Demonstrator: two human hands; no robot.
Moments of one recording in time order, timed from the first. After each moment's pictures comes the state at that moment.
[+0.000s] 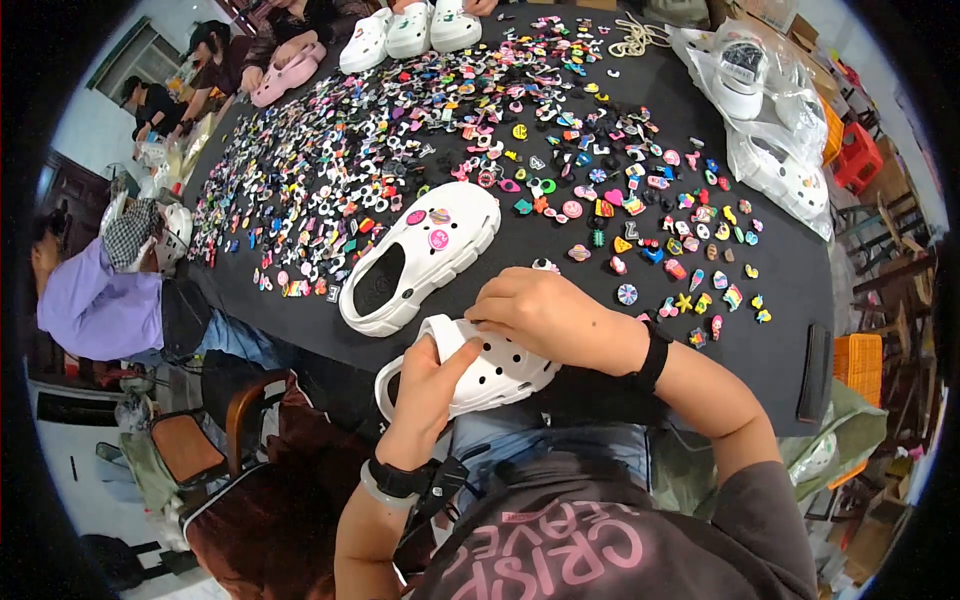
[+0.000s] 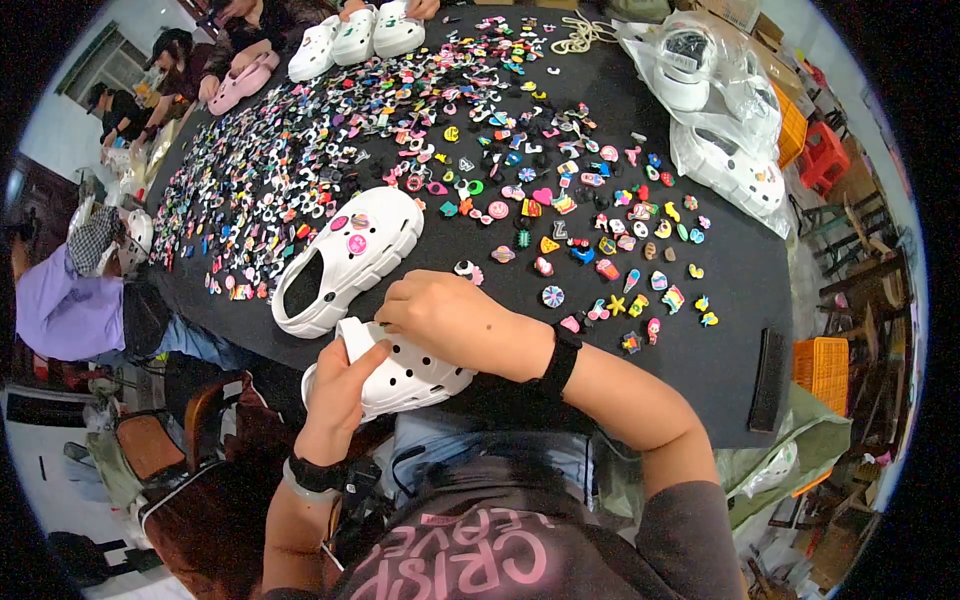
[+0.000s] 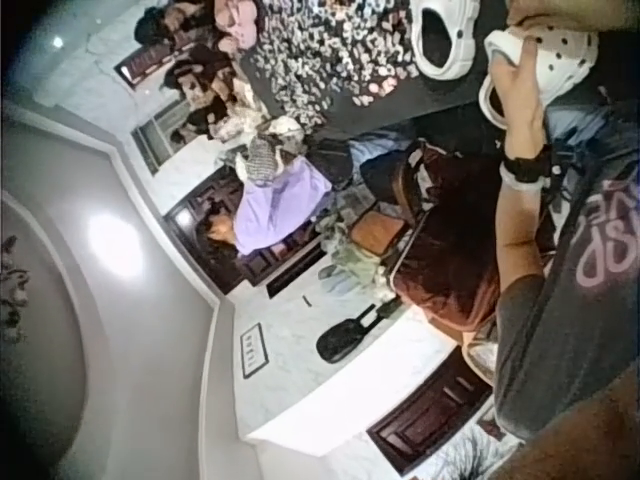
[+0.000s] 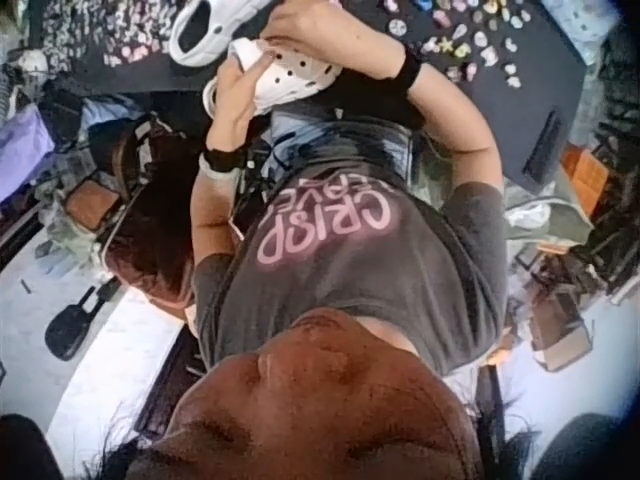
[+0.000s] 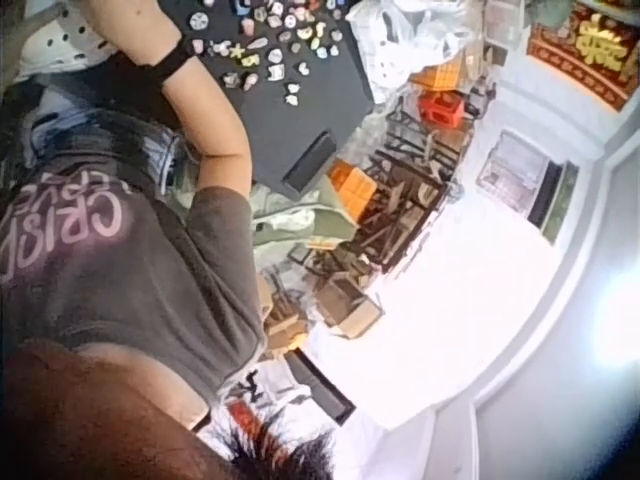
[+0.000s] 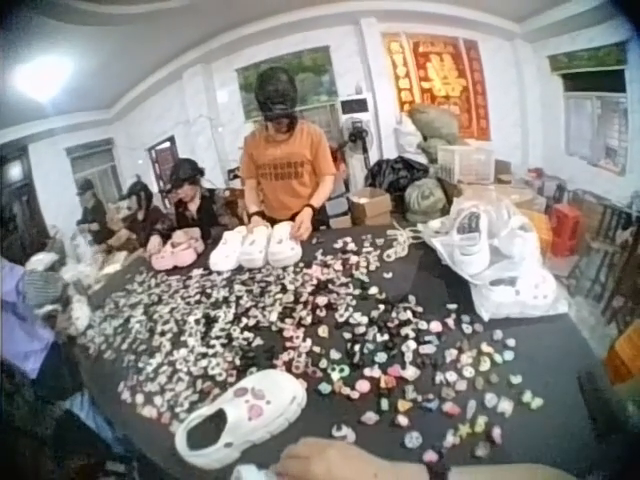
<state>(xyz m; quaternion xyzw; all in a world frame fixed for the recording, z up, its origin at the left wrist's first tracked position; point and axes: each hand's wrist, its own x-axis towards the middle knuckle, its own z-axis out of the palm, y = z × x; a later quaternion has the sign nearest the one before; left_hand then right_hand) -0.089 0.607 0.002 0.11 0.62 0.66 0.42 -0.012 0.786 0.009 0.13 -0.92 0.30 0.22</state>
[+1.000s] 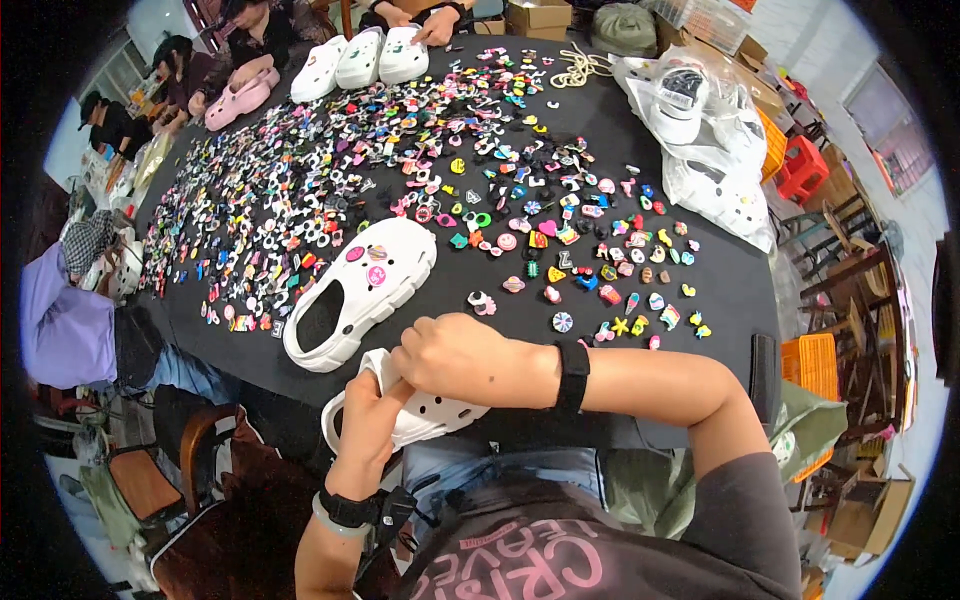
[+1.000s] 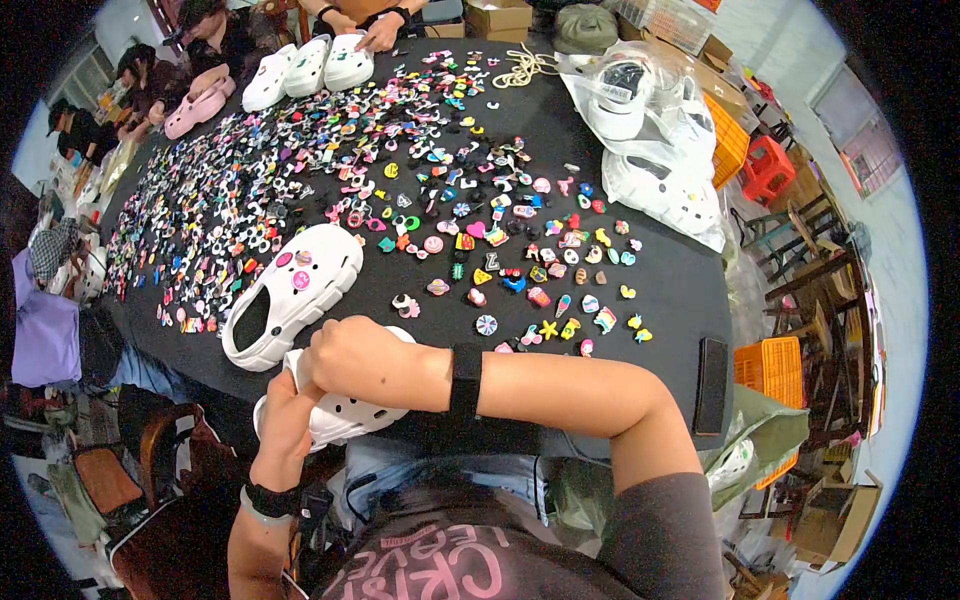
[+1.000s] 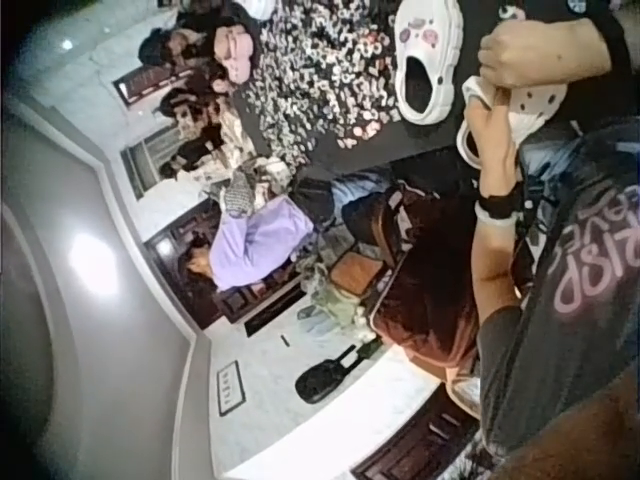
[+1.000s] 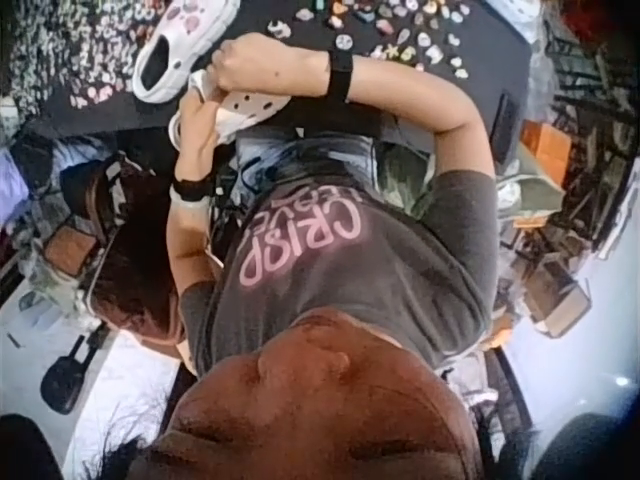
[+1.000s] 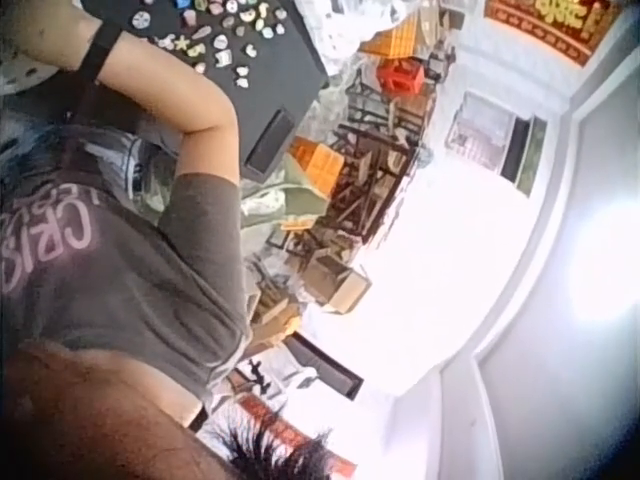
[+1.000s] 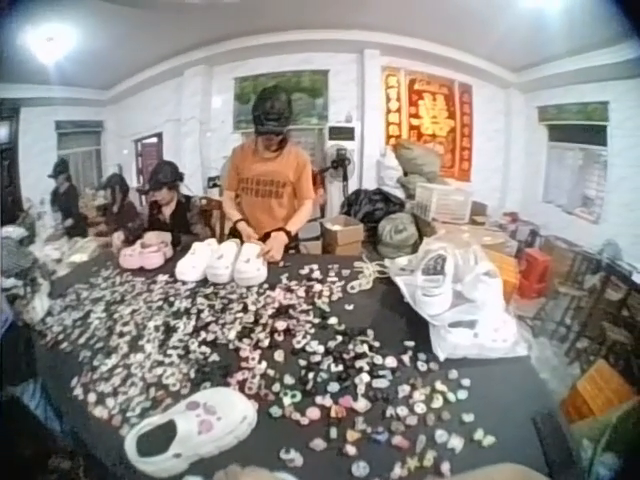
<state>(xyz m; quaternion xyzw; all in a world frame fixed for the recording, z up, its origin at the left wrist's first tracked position) -0.094 0.608 -0.003 0.13 0.65 0.64 0.39 -0.023 0.770 0.023 0.19 -0.96 0.06 0.20</state>
